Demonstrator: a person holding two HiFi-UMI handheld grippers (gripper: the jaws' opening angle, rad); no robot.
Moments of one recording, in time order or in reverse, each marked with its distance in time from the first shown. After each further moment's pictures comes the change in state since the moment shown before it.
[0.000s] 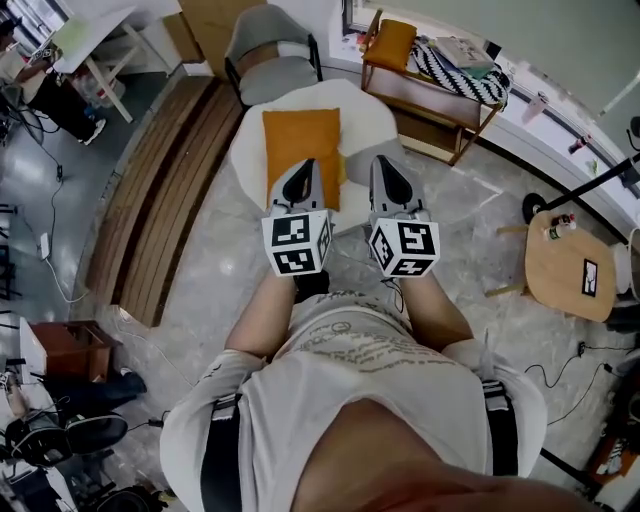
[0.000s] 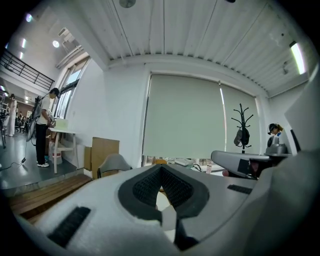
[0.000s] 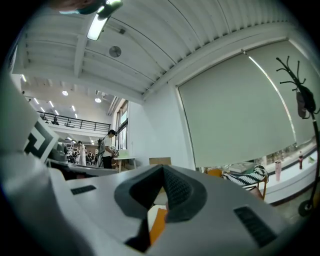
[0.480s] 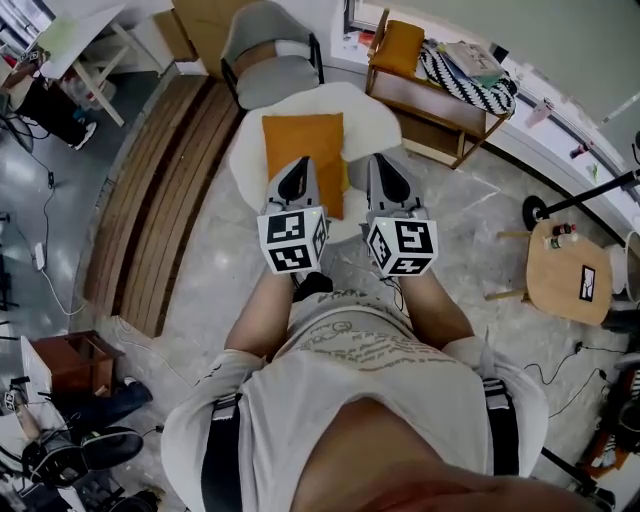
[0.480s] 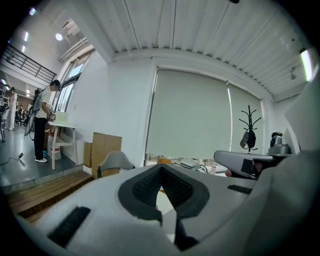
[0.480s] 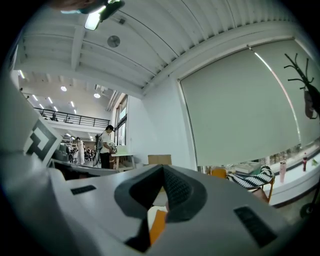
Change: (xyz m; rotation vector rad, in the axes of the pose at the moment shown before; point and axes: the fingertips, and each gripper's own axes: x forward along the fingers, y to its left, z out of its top) left arm 0.064 0.075 0.007 -0.050 0.034 0.002; right arm 0.093 0.015 -0.006 -0.018 0.043 -0.006
